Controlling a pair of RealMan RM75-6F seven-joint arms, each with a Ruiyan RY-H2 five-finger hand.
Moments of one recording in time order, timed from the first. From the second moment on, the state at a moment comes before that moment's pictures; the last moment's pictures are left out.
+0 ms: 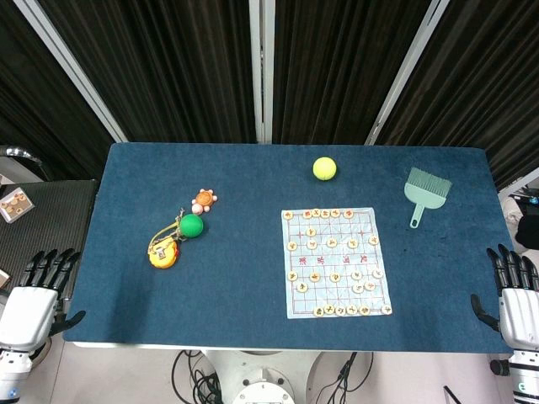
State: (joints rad) left arm -0.05 -1.07 0.02 -1.72 1.65 1.55 0.17; right arm -0.02 -1.19 0.07 -1.54 -1.48 1.56 -0.03
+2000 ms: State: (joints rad) left arm -0.01 -1.09 0.04 -1.65 1.66 1.60 0.08; right arm 0.10 -1.49 -0.04 -1.35 -1.58 1.33 -0.27
